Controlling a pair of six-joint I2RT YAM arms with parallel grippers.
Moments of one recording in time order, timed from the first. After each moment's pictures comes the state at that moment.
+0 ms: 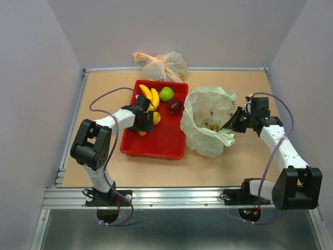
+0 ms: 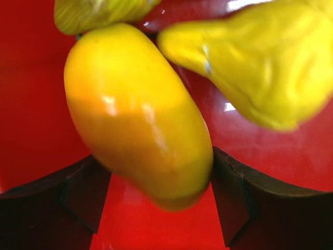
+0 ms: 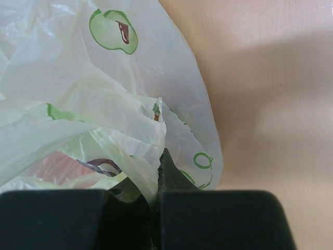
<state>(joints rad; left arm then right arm) -0.43 1.68 1.03 -0.46 -0.16 -0.33 -0.01 1.20 0.88 -0.56 -0.41 0.51</state>
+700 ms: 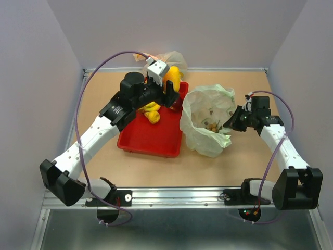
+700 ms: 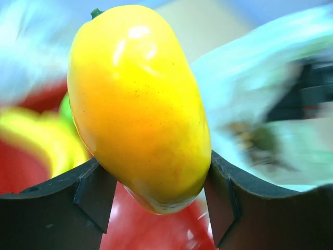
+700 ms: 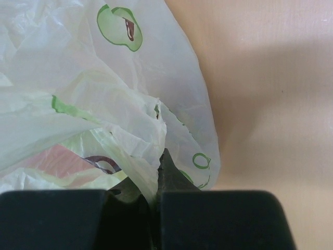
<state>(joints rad) -0.59 1.33 1.32 -0.30 0.13 -0.14 -0.01 1.20 0.90 -0.57 -0.42 0.47</state>
